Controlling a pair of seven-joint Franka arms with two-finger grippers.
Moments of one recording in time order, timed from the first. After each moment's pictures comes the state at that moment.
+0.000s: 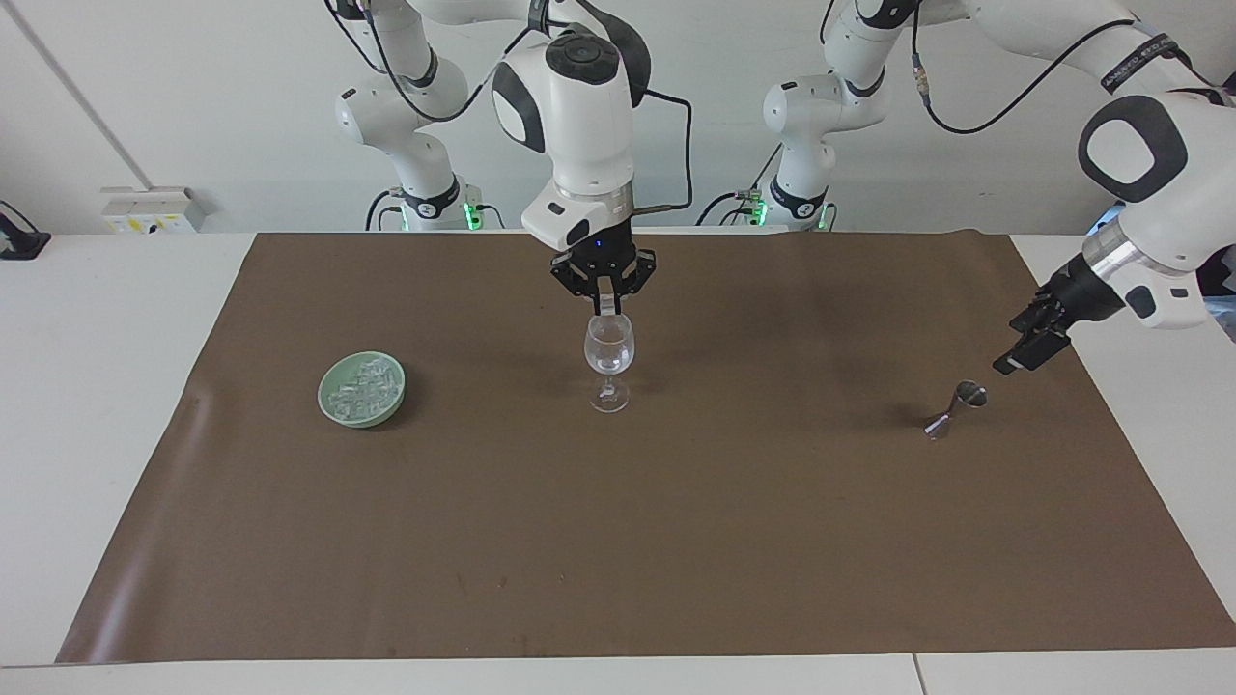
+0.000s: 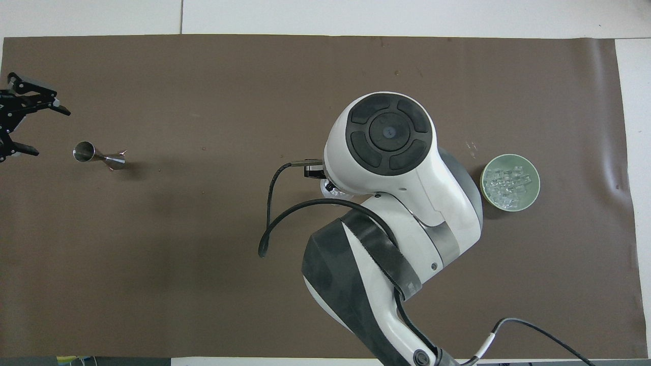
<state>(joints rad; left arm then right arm) 0.05 0.22 0.04 -1.52 -0.18 1.67 -0.66 0.61 0.22 -0.02 -1.57 0.02 1.87 0.62</state>
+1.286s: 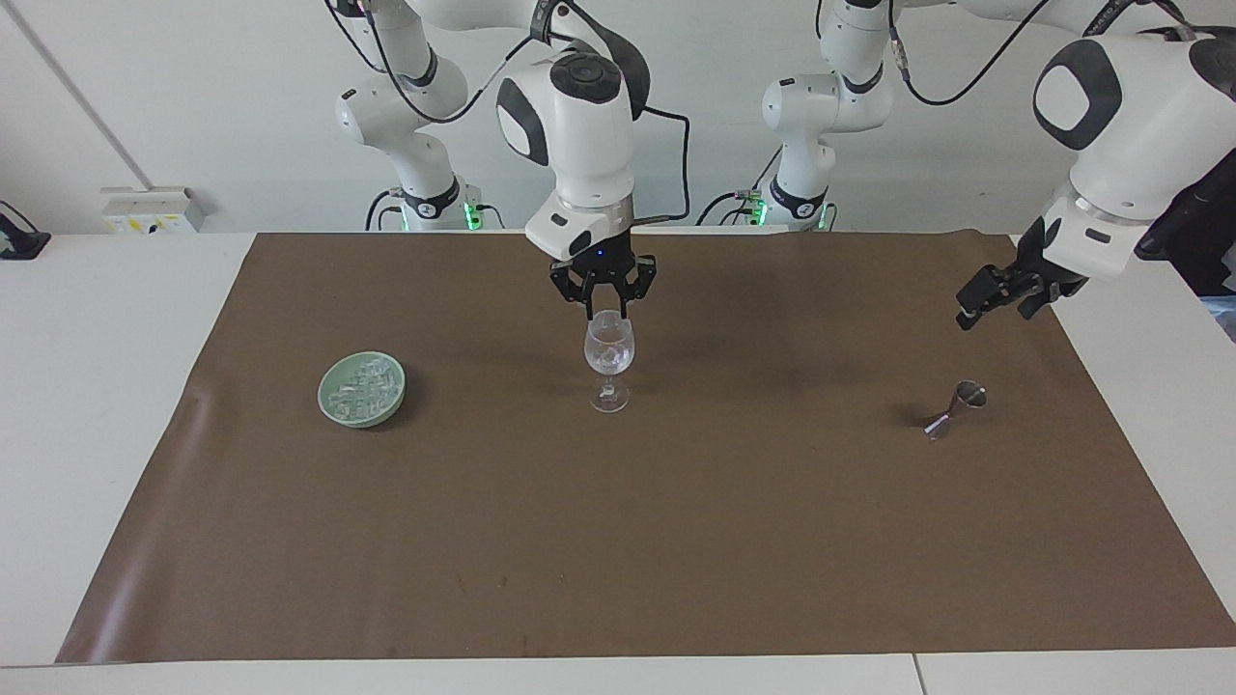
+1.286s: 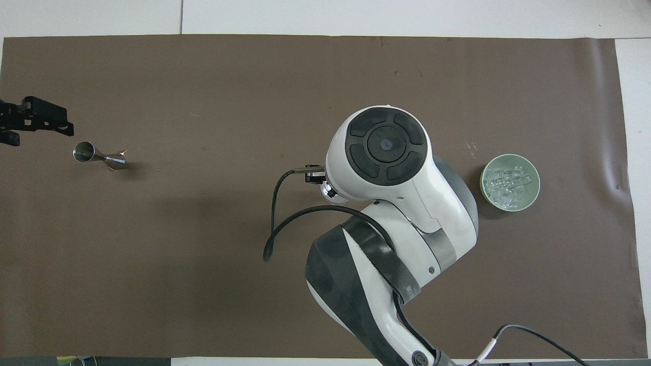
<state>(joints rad) -0.03 0.10 0.04 -1.53 -0.04 1.60 -0.04 0.62 0.20 -0.03 -1.61 0.01 1.89 0.62</state>
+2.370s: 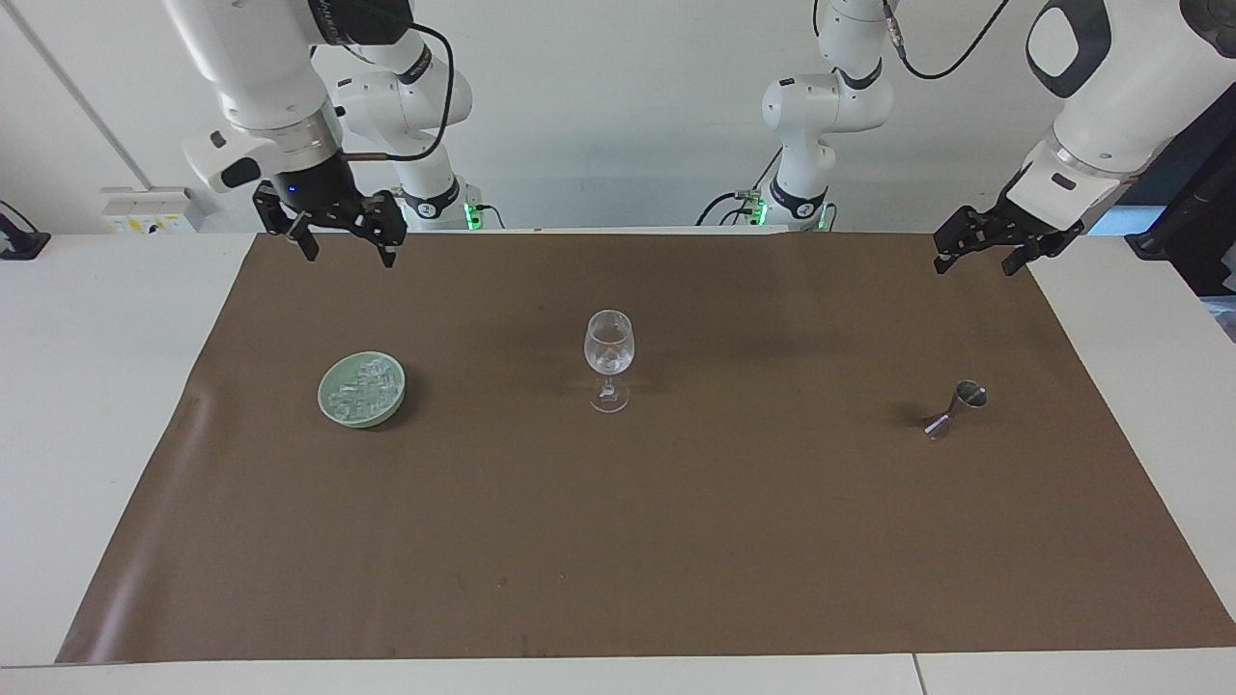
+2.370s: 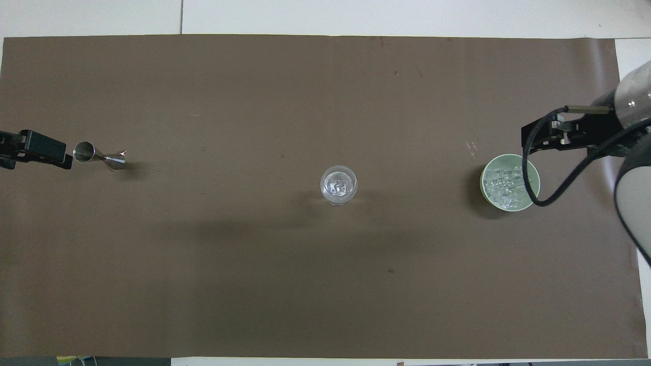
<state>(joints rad) -0.03 0.03 0.01 -1.55 -0.03 1.47 0.08 0.14 0.02 -0.05 -1.49 -0.03 1.45 0.21</state>
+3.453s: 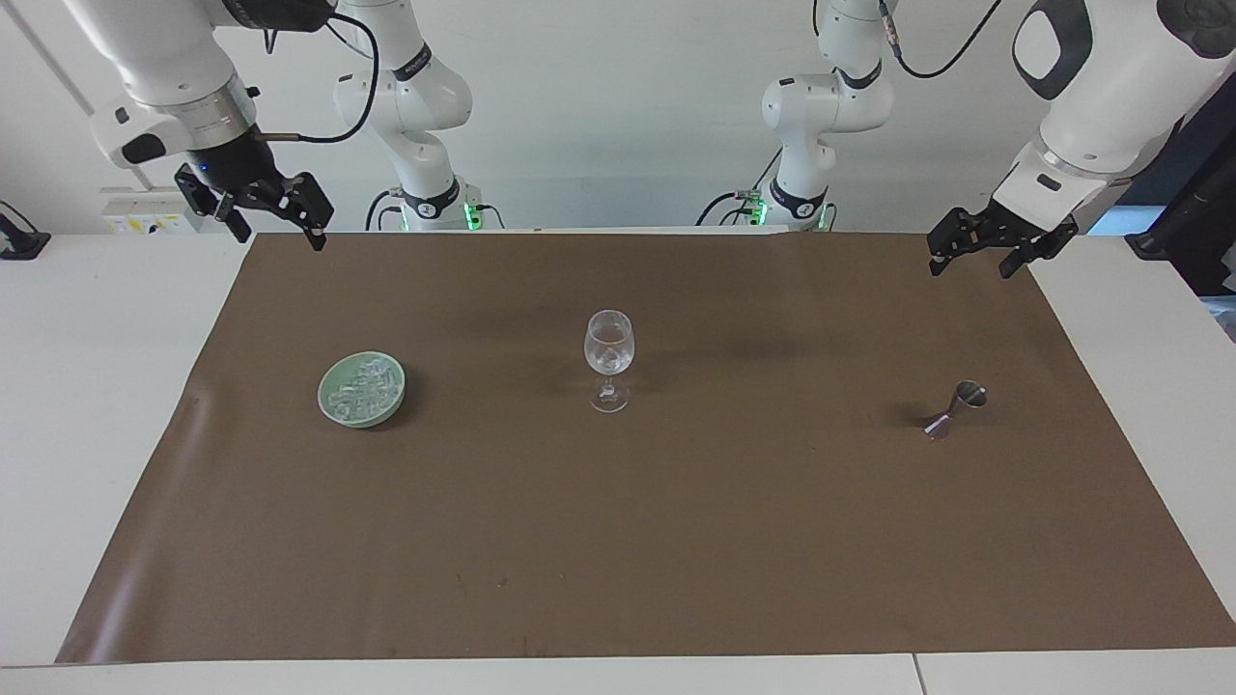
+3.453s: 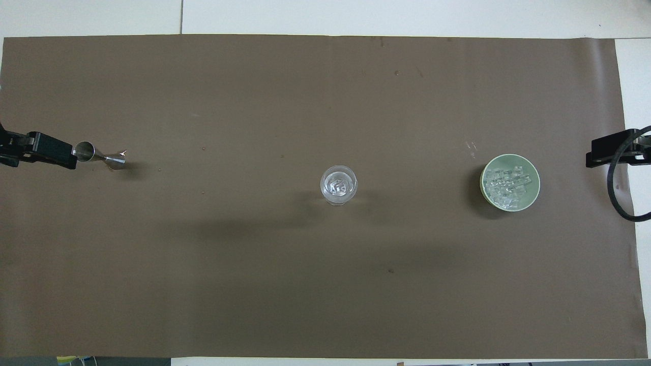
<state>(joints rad) -0.05 0.02 0.00 -1.57 -0.01 1.50 0.09 0.02 -0.08 -0.05 -1.59 -0.02 1.49 0.12</state>
